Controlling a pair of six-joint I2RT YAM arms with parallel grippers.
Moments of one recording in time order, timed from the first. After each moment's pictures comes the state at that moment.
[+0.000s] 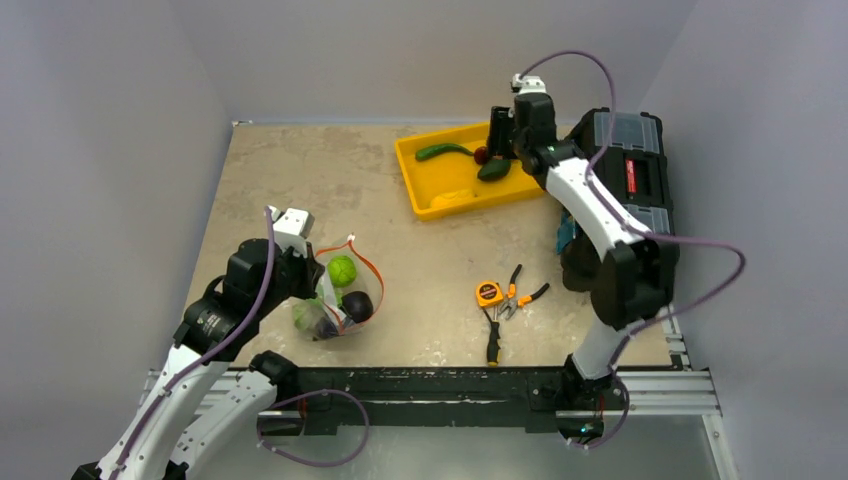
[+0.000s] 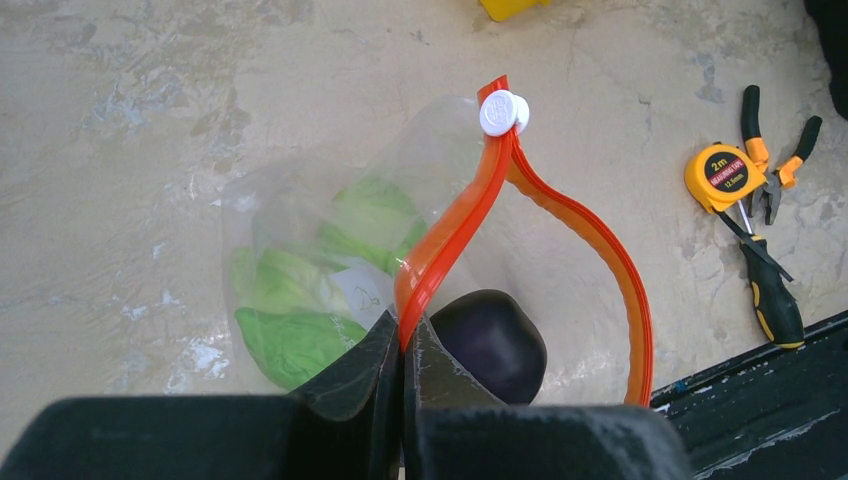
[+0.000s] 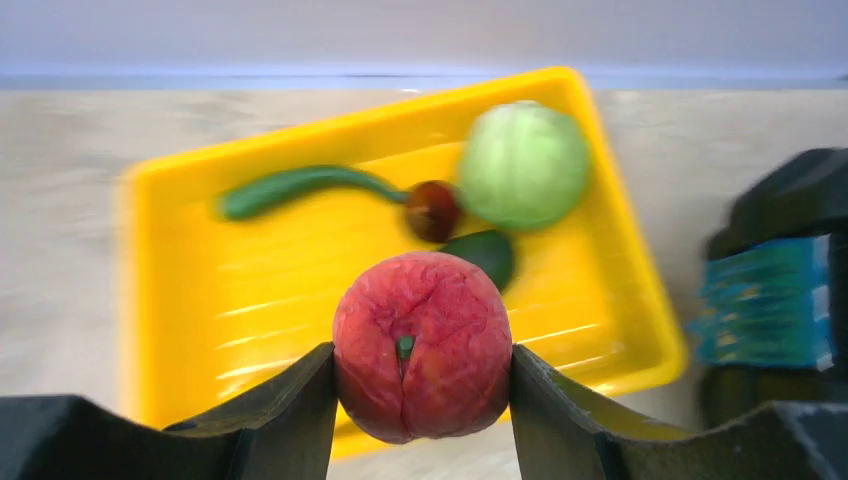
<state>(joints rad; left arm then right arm) -0.48 0.60 0.85 -0.80 -0.08 -0.23 0.32 1.90 1.73 -0.47 0.32 0.15</state>
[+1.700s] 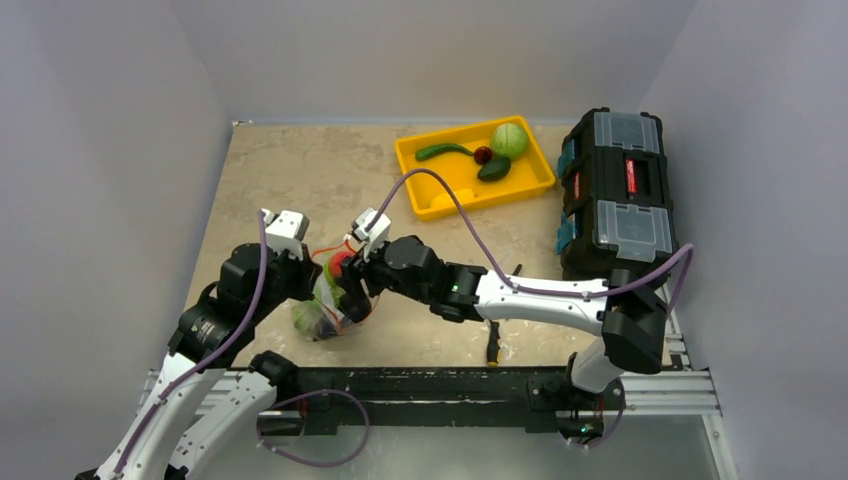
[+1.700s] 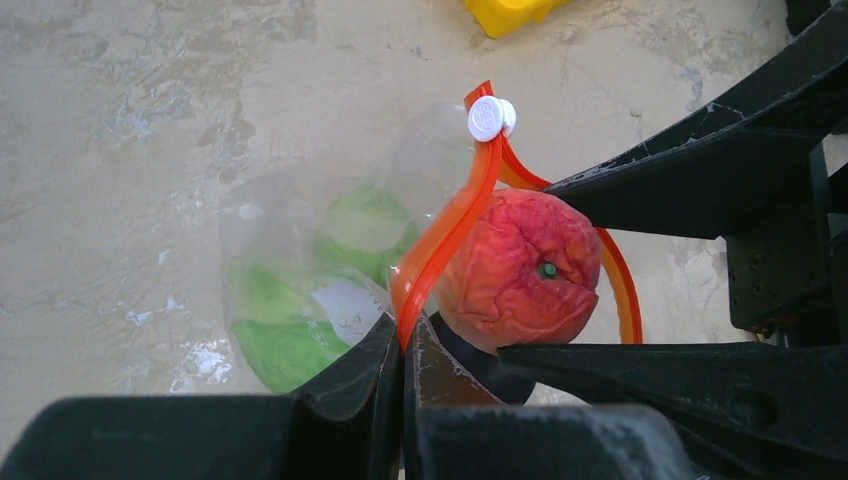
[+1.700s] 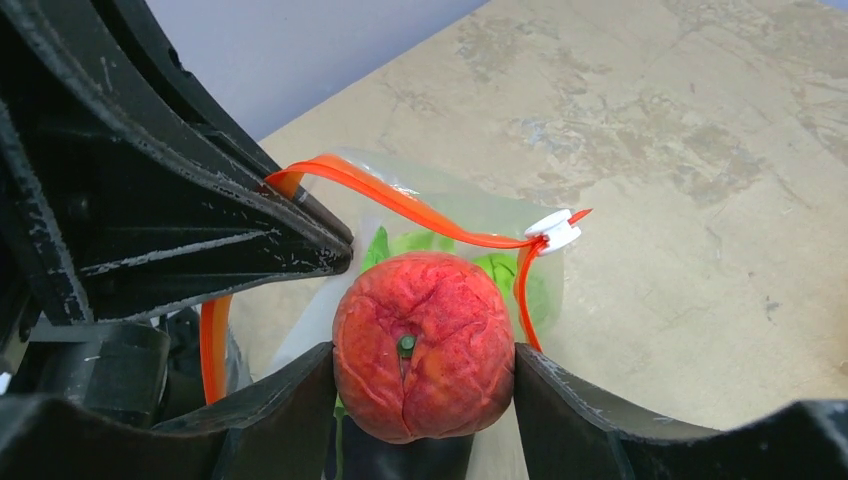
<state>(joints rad) -0.48 0.56 0.85 -0.80 -0.09 -0.23 1.22 1.57 1.14 0.15 0.18 0.24</state>
